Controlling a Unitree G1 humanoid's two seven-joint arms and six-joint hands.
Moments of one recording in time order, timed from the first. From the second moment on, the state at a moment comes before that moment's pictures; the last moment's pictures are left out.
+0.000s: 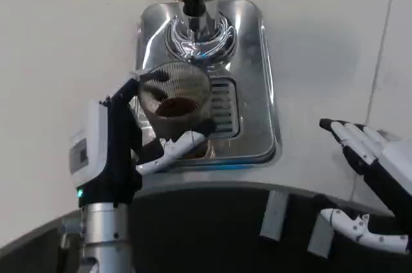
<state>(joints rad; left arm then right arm) -0.25 0.20 -0.17 0.26 0.57 -0.33 0.64 0.20 -0.49 -0.11 -0.68 -0.71 0.04 0.45</state>
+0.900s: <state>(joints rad) 0.10 0.23 -0.10 -0.18 0.60 -0.41 0.50 0.40 -0.57 -0.22 -0.69 -0.67 -0.36 0.30</state>
